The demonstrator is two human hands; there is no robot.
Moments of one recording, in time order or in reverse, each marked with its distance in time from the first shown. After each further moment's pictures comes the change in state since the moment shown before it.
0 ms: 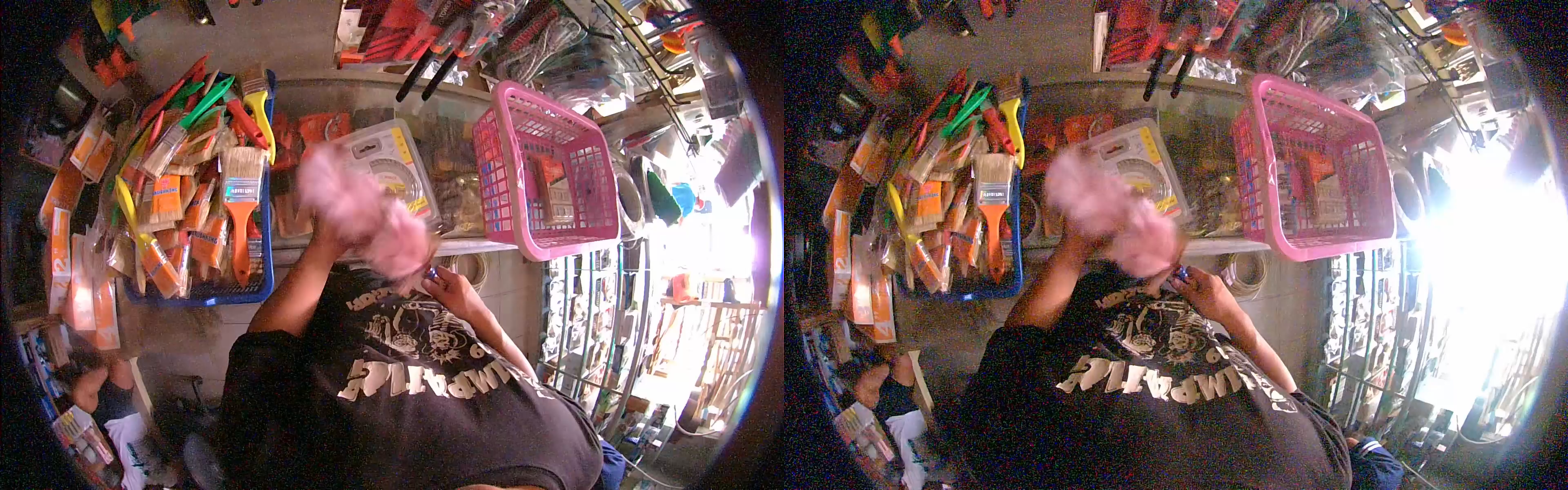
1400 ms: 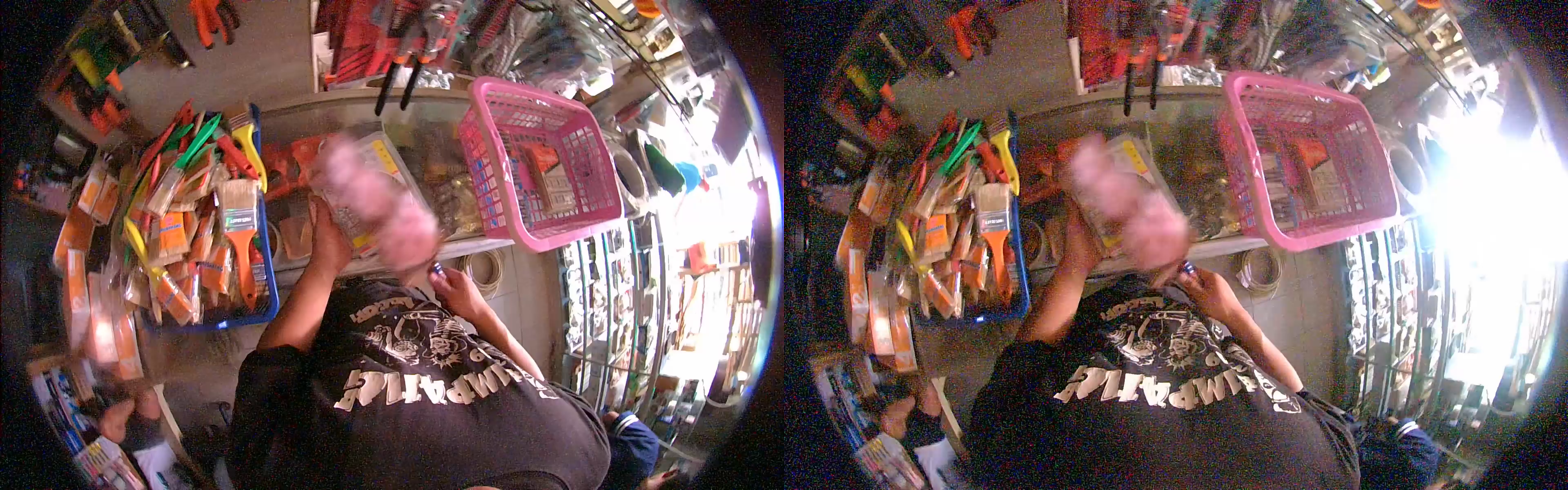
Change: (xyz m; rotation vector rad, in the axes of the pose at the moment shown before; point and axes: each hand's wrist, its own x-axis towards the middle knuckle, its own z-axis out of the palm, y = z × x) left_hand -0.007 0.006 0.024 0.137 0.112 0.104; right_hand 0.000 -0.013 0.002 0.404 0.027 0.209
